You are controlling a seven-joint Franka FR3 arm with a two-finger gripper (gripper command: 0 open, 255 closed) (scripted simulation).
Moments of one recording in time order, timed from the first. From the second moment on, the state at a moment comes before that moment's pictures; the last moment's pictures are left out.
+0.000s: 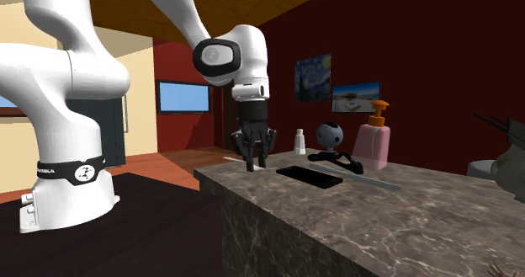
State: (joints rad) arm -0.15 -0.08 0.78 -2.64 0.02 2.63 1.00
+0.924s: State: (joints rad) arm -0.07 -0.30 0.70 -2.58 0.21 2.39 0.85
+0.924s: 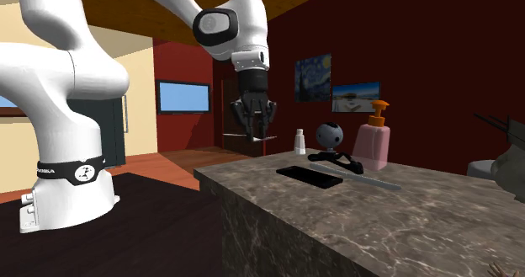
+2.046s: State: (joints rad) arm -0.04 -0.44 0.62 -2.45 0.25 2.12 0.80
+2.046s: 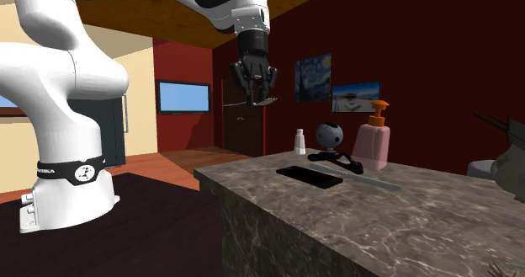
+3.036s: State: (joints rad) arm -0.10 -0.39 0.56 -2.27 0.18 1.99 0.75
